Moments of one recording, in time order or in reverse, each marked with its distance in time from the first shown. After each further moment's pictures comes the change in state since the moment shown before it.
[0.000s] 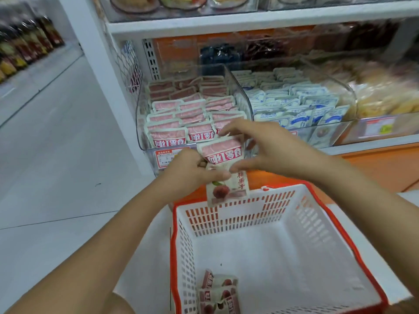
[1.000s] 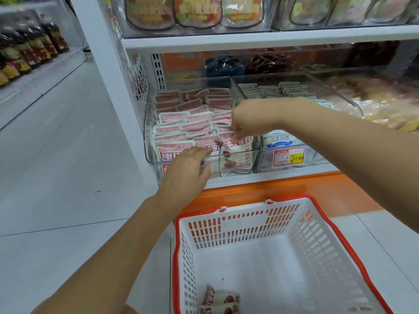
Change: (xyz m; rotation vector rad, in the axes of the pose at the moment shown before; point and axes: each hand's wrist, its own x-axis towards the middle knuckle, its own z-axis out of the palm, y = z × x) left_hand 0.032 -0.030 -0.008 0.646 0.386 0.218; right_hand 0.119 0.024 -0.028 -0.628 -0.428 -0.021
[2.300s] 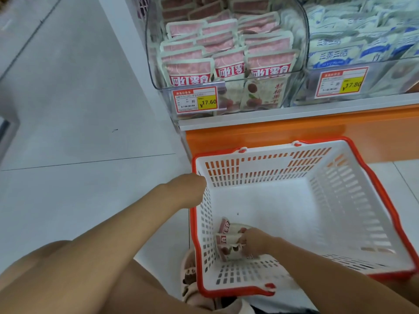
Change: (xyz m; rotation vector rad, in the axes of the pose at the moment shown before) left_hand -0.100 -0.061 0.077 0.222 -1.054 -0.230; right_hand -0.060 -0.216 0.409 0.739 -0.732 0.056
